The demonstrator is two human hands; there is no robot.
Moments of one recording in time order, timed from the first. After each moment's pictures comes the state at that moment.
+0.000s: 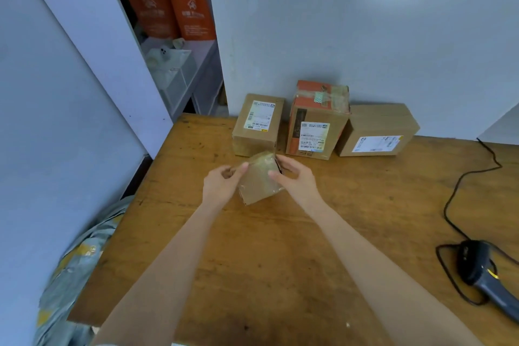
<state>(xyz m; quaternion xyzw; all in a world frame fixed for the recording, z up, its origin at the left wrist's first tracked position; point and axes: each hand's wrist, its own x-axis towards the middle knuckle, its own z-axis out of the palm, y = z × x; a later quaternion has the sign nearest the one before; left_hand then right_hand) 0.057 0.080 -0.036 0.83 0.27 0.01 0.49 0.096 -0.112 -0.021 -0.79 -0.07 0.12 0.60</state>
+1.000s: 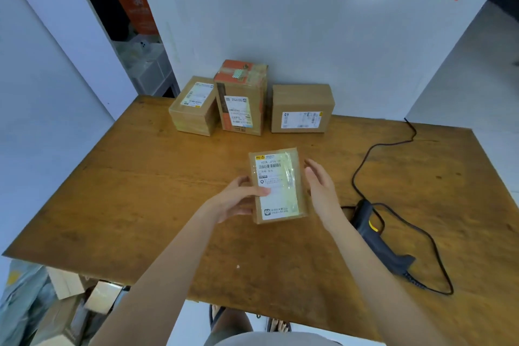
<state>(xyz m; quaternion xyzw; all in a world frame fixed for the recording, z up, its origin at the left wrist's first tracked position) -0.006 -0.188 -0.031 0.63 0.22 -0.25 0.70 0.028 -0.396 -0.020 -0.74 0.03 0.12 0.66</state>
